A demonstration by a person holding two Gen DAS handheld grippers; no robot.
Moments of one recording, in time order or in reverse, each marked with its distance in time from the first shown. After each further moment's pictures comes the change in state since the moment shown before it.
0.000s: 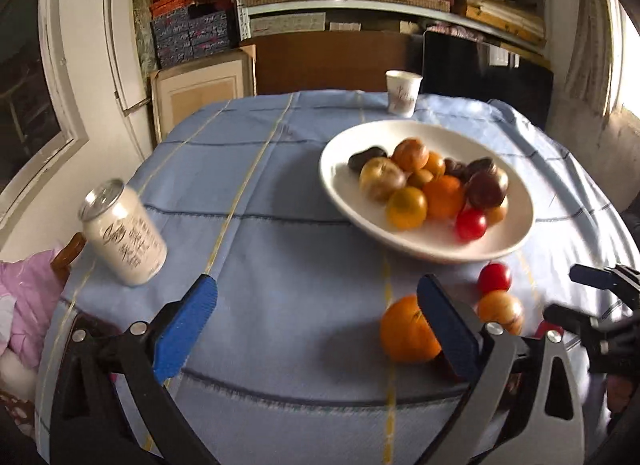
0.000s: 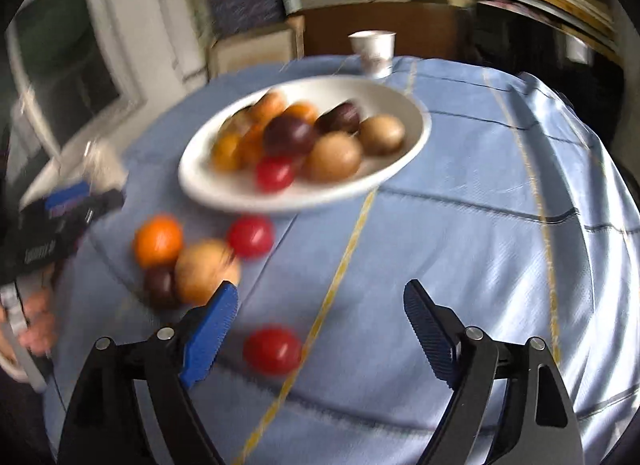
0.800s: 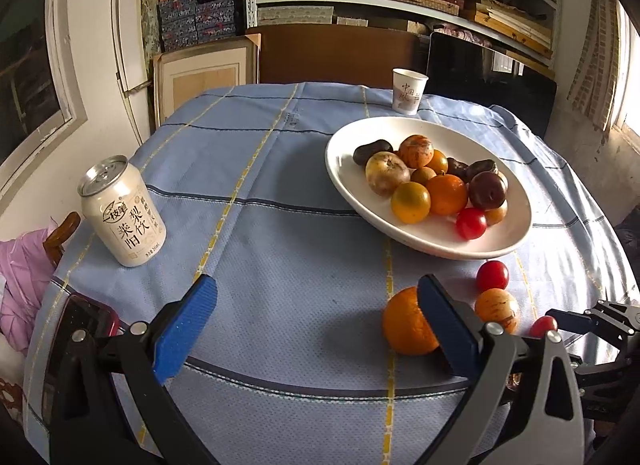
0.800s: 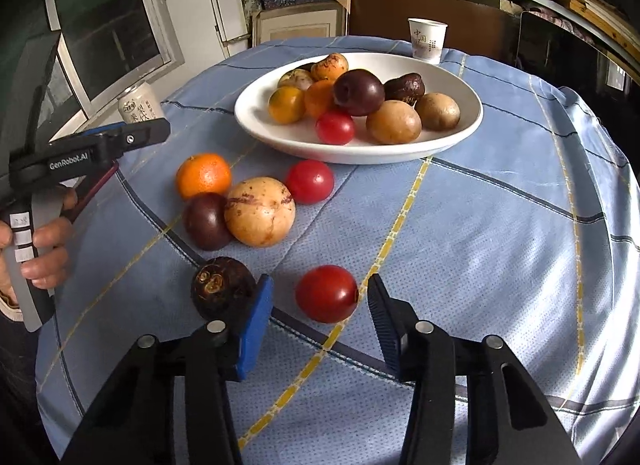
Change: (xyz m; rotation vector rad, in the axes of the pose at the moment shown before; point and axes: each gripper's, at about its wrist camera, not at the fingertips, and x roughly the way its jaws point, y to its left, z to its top) left arm 0.002 0.011 -0.003 -0.057 0.023 -0.035; right arm -0.003 0.024 -0.022 -0.113 0.055 0.067
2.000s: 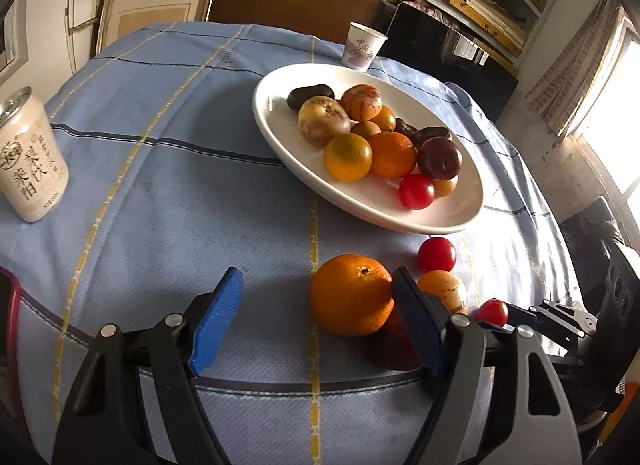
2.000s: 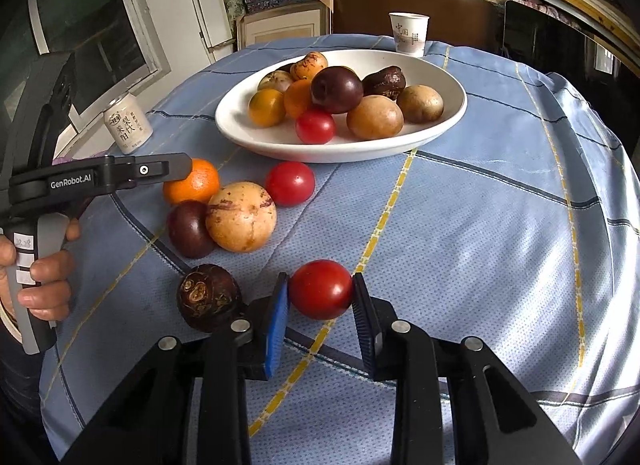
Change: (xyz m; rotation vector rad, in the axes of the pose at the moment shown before) left arm 0.041 -0.014 -0.005 -0.088 0.182 -0.291; right arm 0.003 -0.009 0.000 0.059 -0.001 -0.013
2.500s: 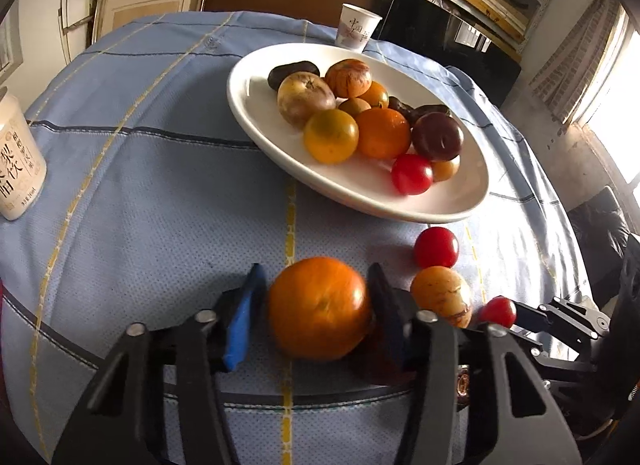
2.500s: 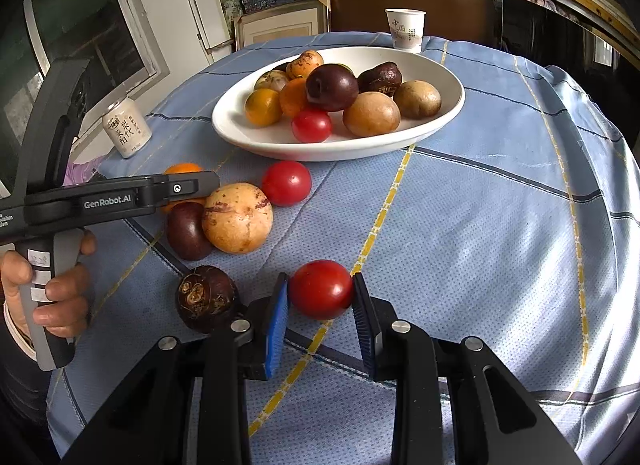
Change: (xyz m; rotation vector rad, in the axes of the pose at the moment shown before) left arm 0.024 -0.017 -0.002 0.012 0.040 0.021; right arm 0.001 -0.004 0.000 0.021 0.005 0.015
